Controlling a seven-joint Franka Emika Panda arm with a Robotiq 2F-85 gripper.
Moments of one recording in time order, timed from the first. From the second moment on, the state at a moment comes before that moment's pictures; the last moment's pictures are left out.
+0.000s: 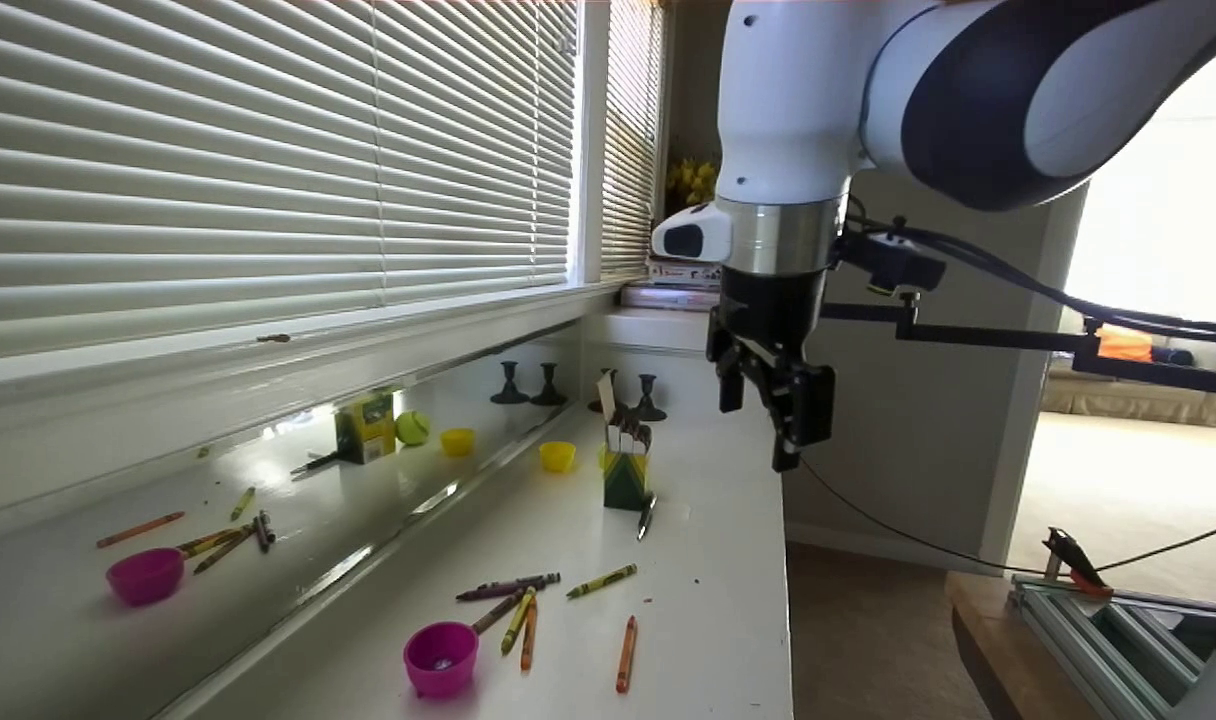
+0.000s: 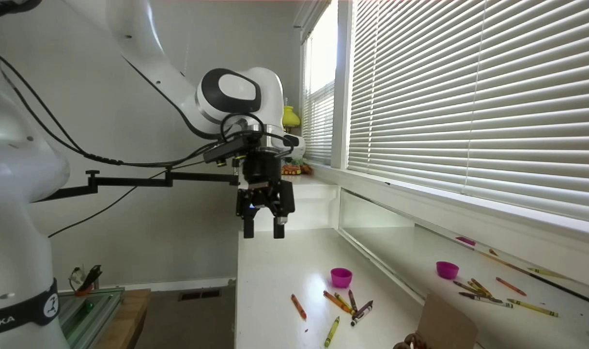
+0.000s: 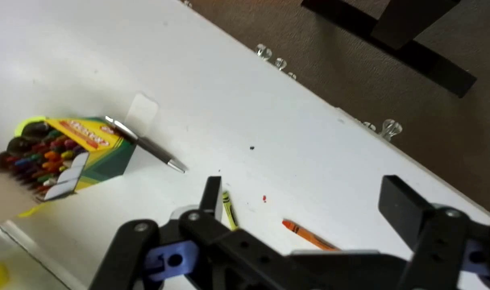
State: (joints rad) arm 0.04 -0.30 0.05 -2.53 -0.39 2.17 -0.21
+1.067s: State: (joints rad) arm 0.02 0.11 -0.01 -2.18 -0.43 2.16 -0.48
